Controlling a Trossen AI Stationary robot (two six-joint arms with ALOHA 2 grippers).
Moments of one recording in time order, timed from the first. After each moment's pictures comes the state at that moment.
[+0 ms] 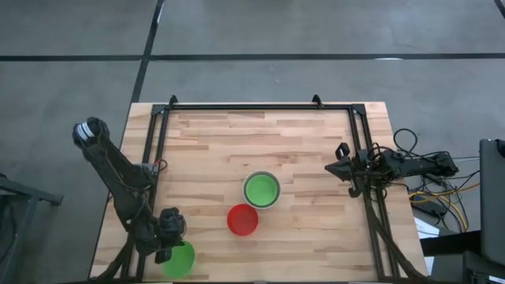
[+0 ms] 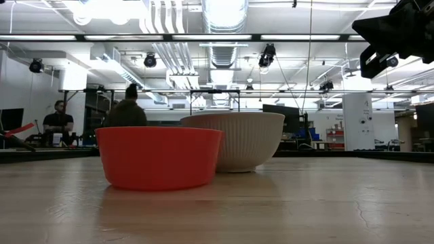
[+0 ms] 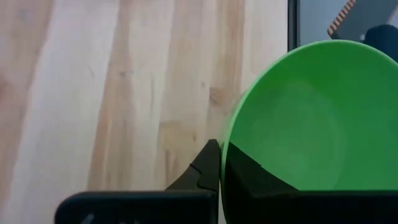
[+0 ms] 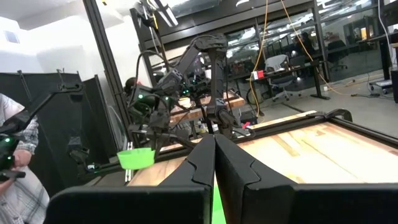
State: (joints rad) left arm -1.04 1.20 0.64 -0.36 -0.26 -1.17; right arm 0.15 0.01 0.01 0.21 0.11 0.28
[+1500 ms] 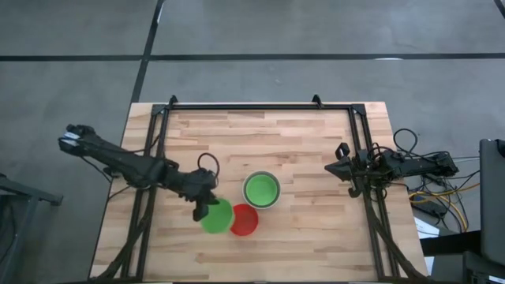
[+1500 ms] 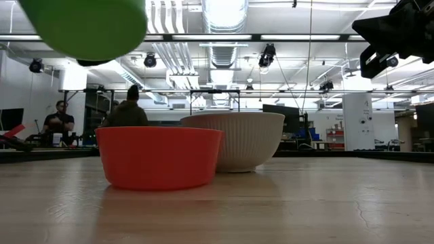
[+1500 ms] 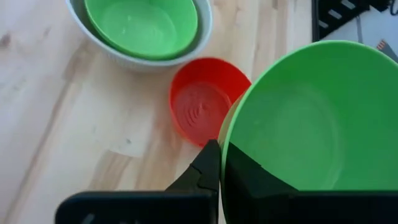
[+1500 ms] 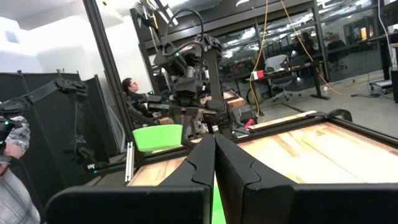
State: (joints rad) left arm -0.34 1.12 0.82 -0.45 -0.04 -0.67; right arm 0.15 0.01 0.01 0.21 0.11 0.28
